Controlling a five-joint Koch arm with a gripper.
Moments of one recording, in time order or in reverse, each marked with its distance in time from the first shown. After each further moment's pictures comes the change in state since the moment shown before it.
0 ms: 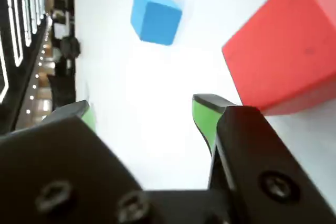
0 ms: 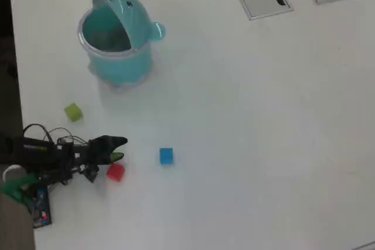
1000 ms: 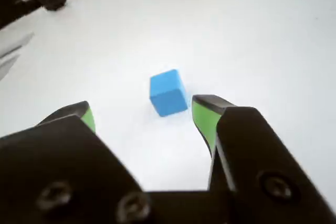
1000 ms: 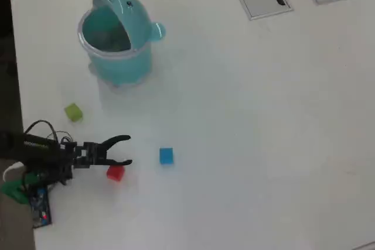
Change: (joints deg) arm 9.5 0.0 -8.7 -4.0 -56.3
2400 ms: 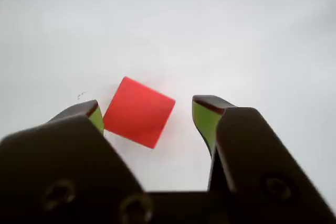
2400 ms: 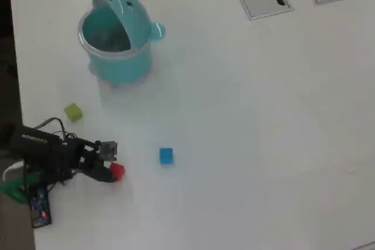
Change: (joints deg) arm 13.7 0.0 -24.1 67.4 -37.4
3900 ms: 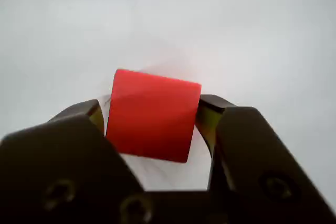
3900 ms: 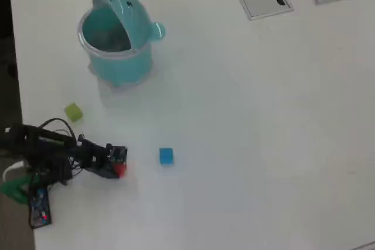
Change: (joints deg) arm -8.3 -17.3 3.0 -12.0 18.6
